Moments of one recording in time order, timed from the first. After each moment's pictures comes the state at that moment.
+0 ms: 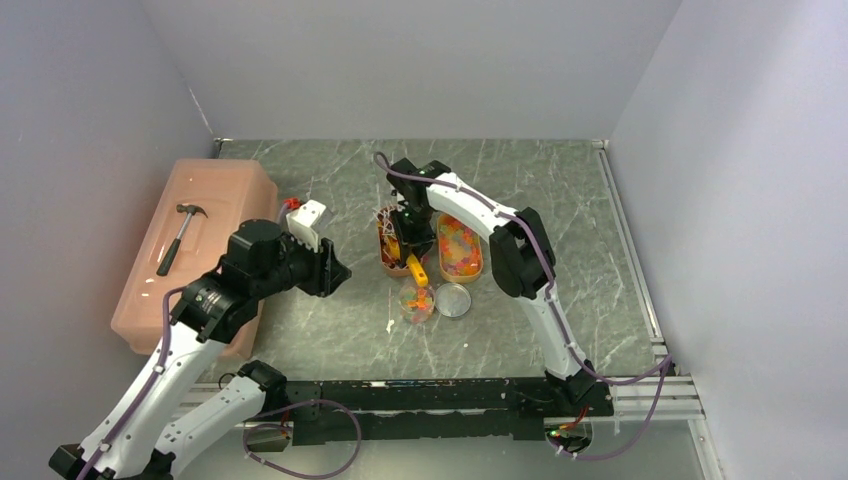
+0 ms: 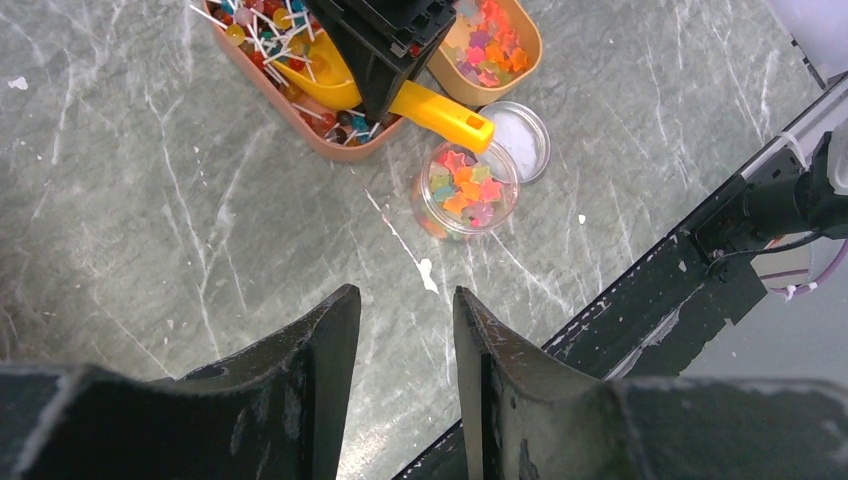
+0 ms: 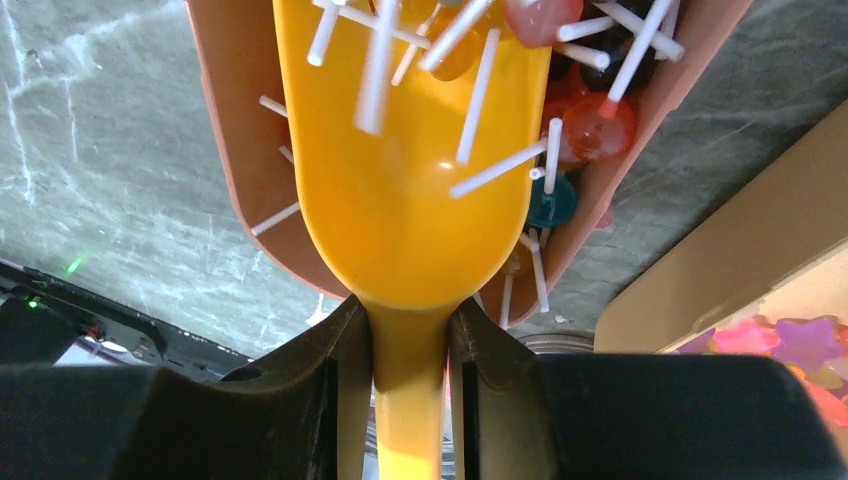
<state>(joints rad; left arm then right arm) -0.51 0.75 0.97 -0.72 0.24 -0.18 0.68 2.34 2.08 -1.16 -0.24 0.42</state>
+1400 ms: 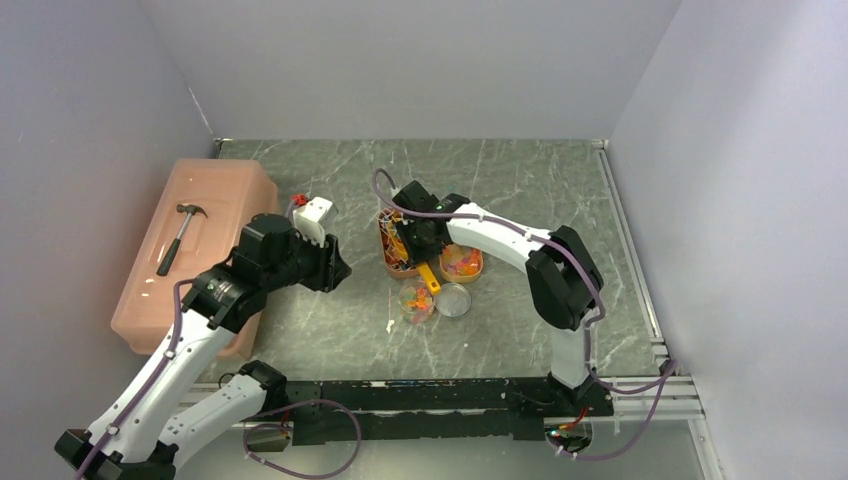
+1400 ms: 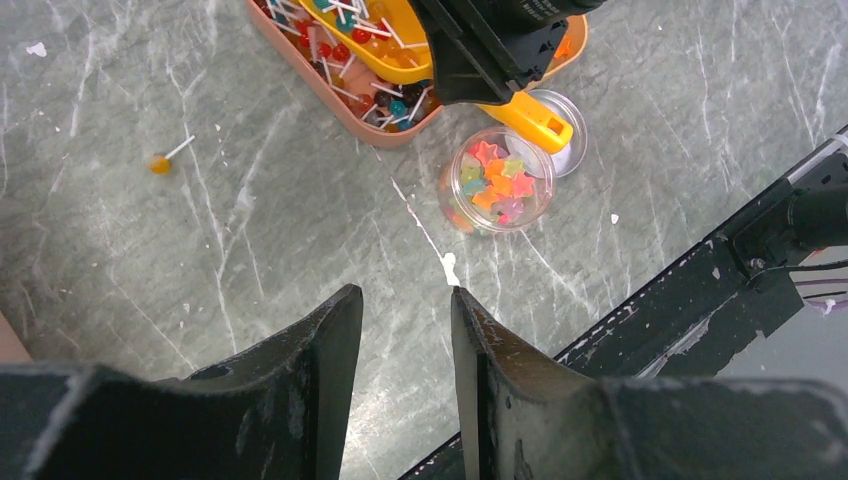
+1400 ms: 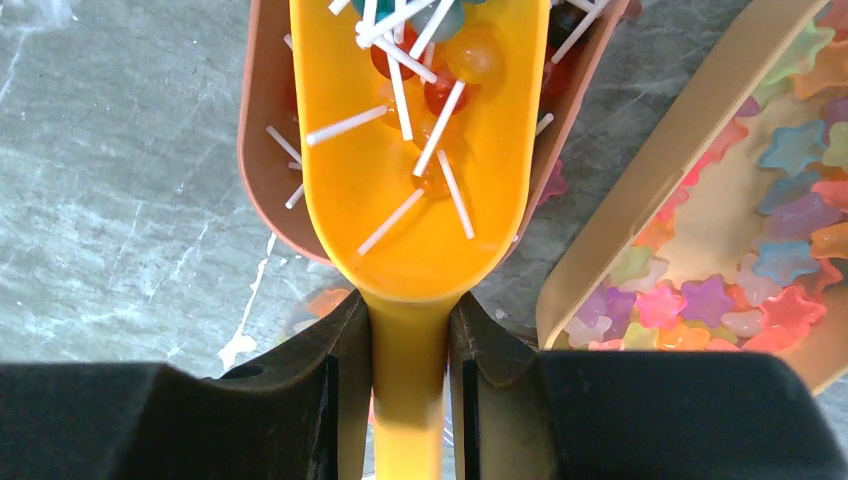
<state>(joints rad) -0.51 0.82 0.97 -0.72 0.19 -0.18 0.77 1.95 1.52 -0.71 0.01 0.33</state>
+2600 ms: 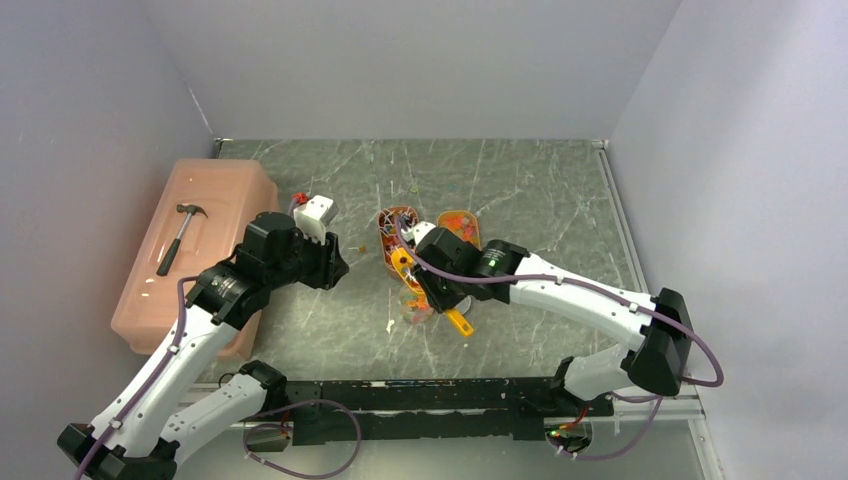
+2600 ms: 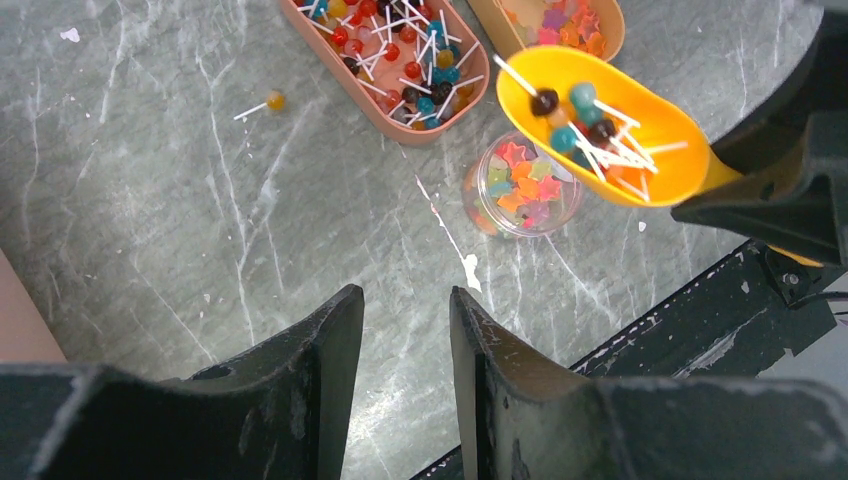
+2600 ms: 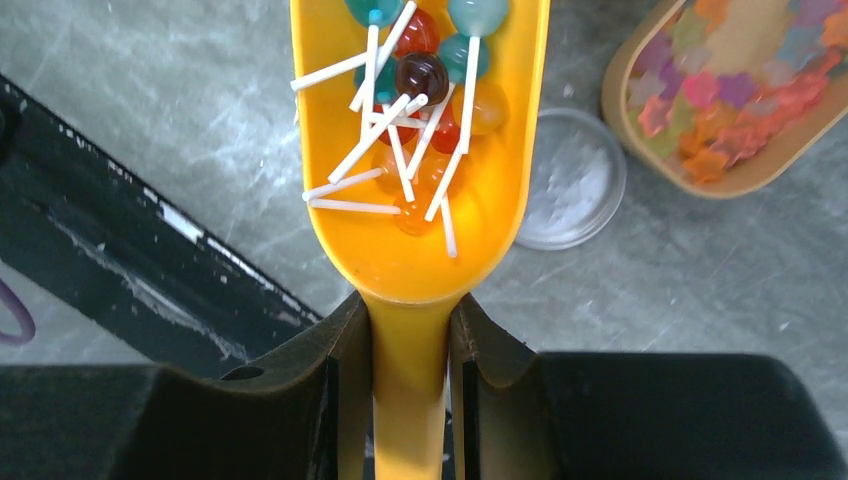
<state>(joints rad) -0.51 0.84 0.97 -0.73 0.13 -0.17 1.02 1.39 1.21 -0.80 0.12 0.31</state>
